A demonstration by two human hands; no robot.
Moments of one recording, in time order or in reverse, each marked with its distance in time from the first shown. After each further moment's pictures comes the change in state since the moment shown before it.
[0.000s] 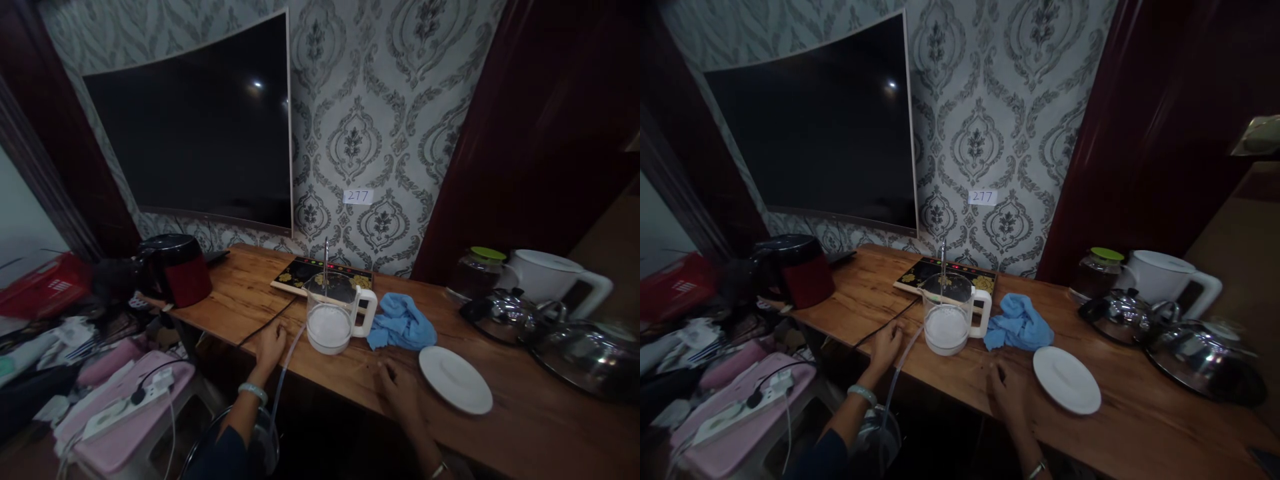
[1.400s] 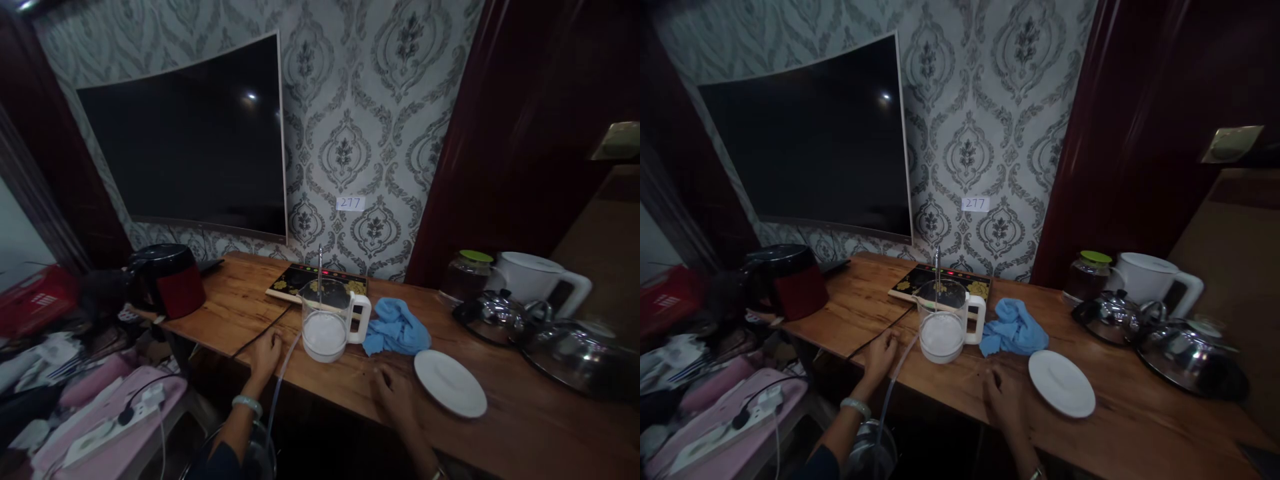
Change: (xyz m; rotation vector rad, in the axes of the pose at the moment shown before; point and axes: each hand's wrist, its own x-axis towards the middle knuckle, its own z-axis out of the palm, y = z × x) left_hand 0.003 -0.003 -0.001 -0.061 -0.007 0.027; right_hand 0.003 0.007 0.006 -0.041 0.052 -0.056
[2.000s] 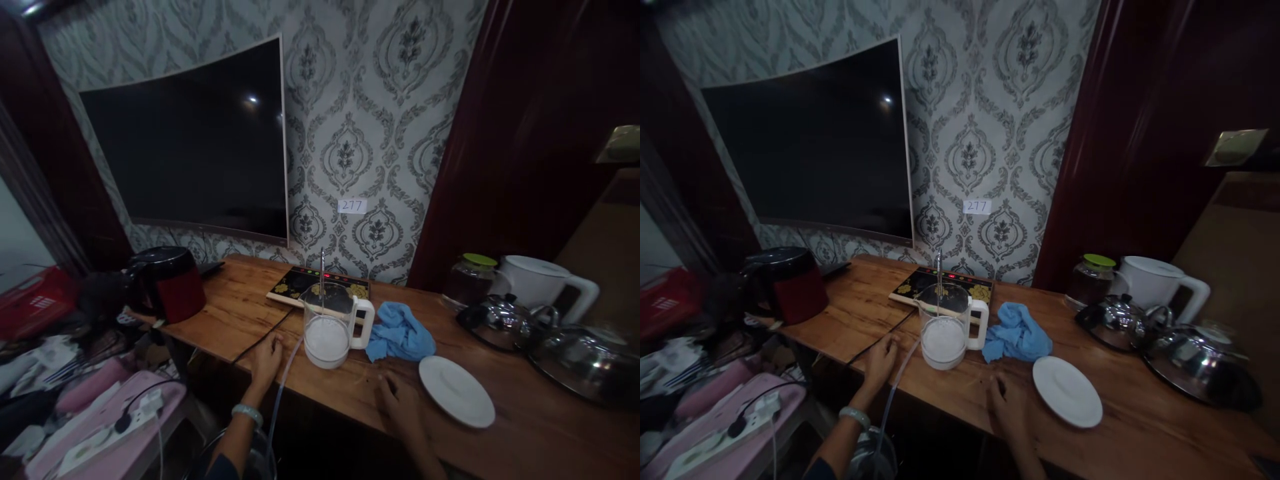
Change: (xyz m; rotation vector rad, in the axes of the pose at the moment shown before) left_hand -0.001 0.001 -0.002 -0.034 0.021 0.010; right_hand -0.002 0.000 0.000 0.062 0.006 0.118
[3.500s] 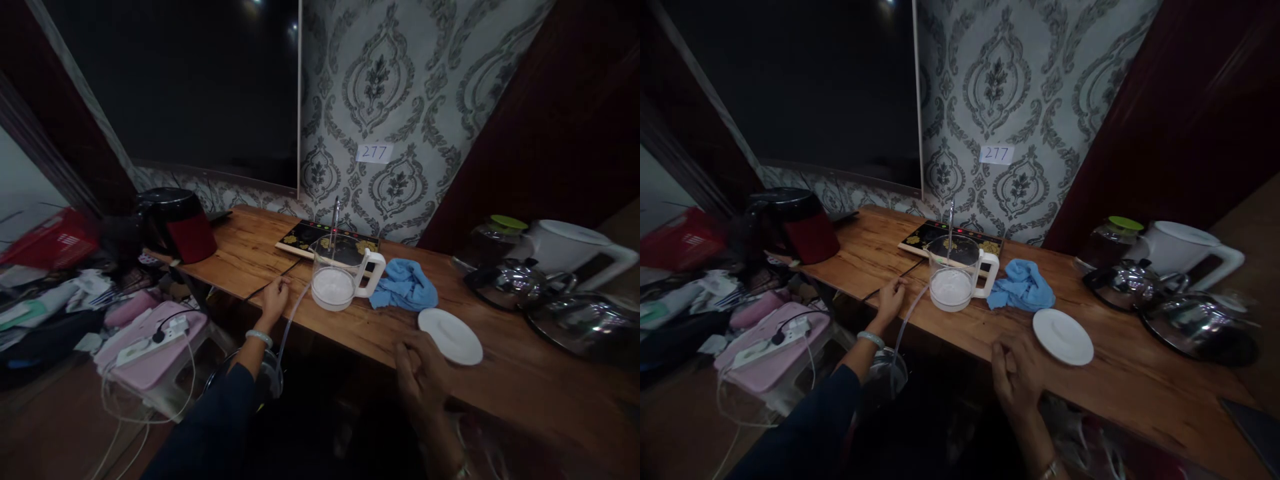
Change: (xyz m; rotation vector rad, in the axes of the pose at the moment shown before) left_hand 0.002 -0.009 0.012 -0.125 0.041 -0.067; right_hand -0.052 -0.092 -0.064 0.011 0.197 -0.303
